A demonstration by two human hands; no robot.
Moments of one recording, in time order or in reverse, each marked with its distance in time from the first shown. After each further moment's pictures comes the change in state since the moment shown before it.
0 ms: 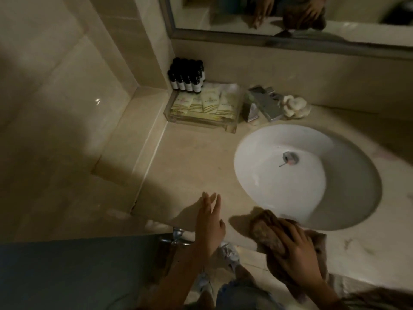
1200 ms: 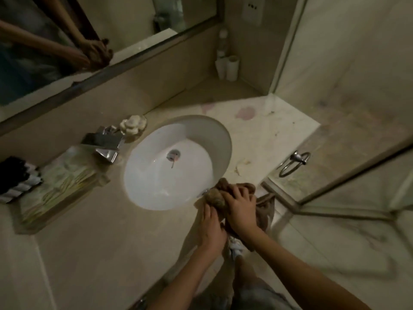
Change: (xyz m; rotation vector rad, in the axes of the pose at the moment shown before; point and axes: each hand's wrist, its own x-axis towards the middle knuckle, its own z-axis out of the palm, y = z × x) left_hand -0.049 0.116 0.066 0.297 -0.416 0.653; right_hand -0.046 -0.019 0.015 -0.080 0.435 0.847
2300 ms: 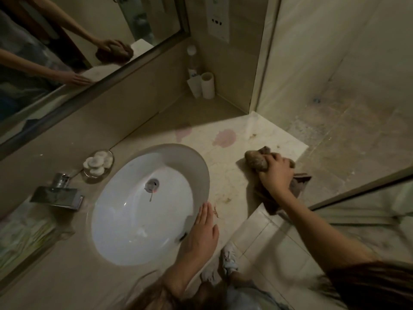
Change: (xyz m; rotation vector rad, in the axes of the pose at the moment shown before) left_hand 0.128 0.050 0.002 0.264 -0.077 0.205; right_hand 0.190 0.197 -0.066 0.091 0.035 0.469
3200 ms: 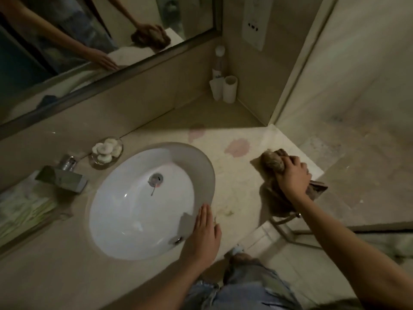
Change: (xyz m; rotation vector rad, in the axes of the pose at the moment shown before) left_hand 0.018 0.024 -0.003 -0.136 0.170 -0.154; right_hand 0.066 0.012 -0.005 -0.050 -0.029 -0.109
